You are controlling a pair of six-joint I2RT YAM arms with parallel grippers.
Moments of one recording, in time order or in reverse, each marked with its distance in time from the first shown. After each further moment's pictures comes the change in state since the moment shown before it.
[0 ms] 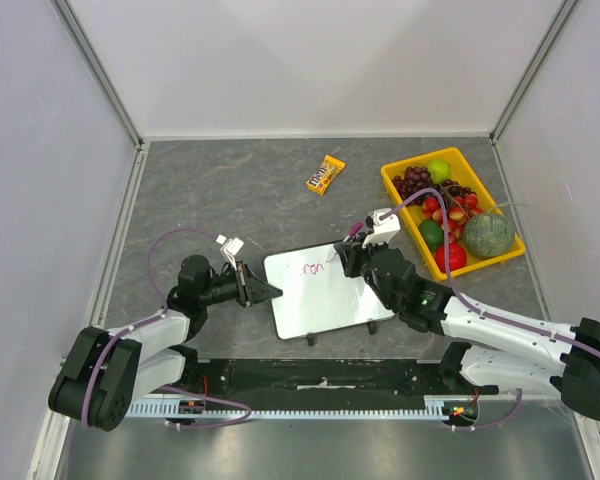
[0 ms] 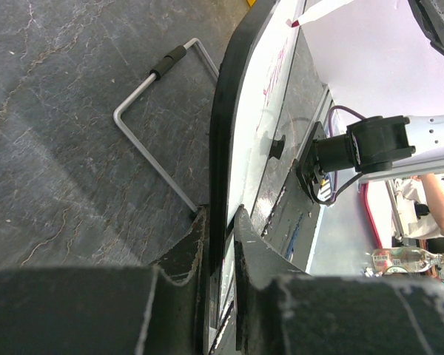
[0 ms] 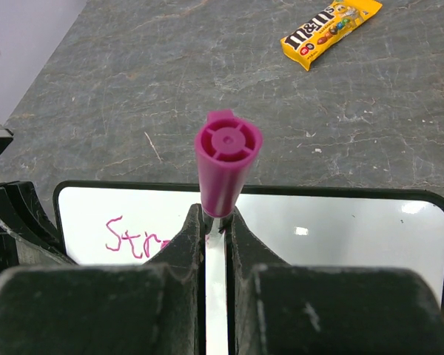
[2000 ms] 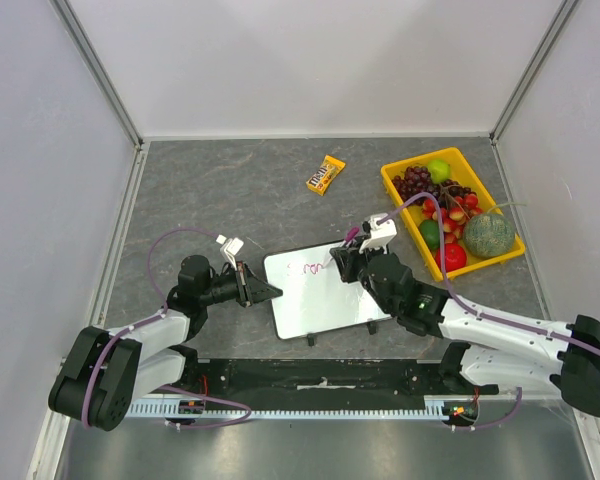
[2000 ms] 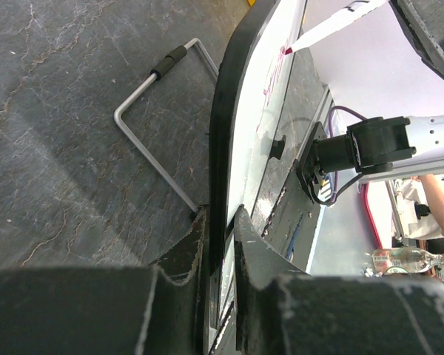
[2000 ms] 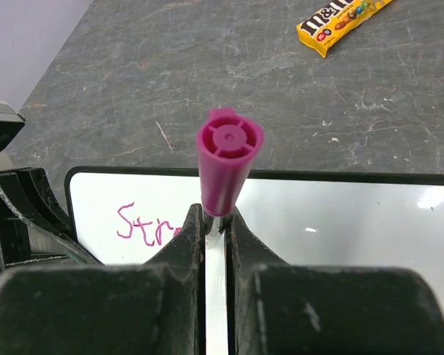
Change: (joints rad) left arm 0.000 0.001 0.001 -0.002 -0.002 0.000; right arm 0.033 0.020 -0.019 0.027 0.002 0.029
